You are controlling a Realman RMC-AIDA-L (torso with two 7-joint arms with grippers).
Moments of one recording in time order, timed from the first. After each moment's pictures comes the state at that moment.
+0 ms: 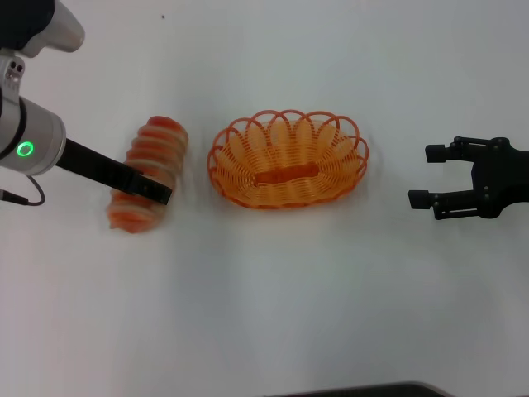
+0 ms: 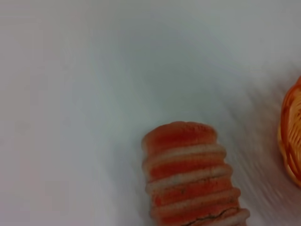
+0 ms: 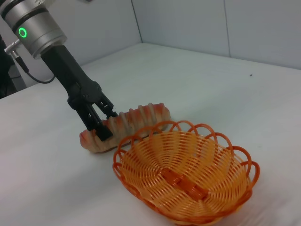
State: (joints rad) left arm -0.62 -2.17 1.22 1.11 2.64 1.40 -2.59; right arm 0.38 2.06 -0.45 -0.78 -2.27 -1.70 1.31
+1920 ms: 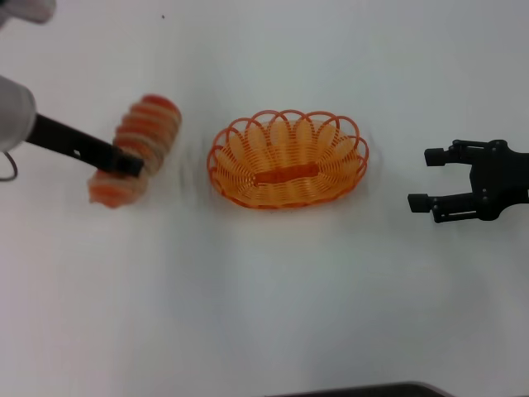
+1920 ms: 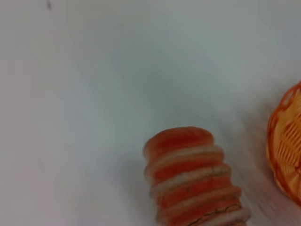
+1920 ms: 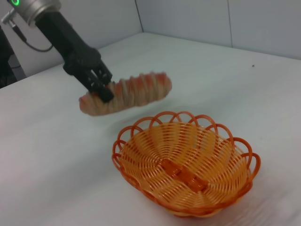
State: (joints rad) left arm -0.64 -2.16 1.09 1.19 2.63 1.49 -2.43; right arm 0.38 2.05 -0.47 -0.78 -2.29 -1.69 1.32
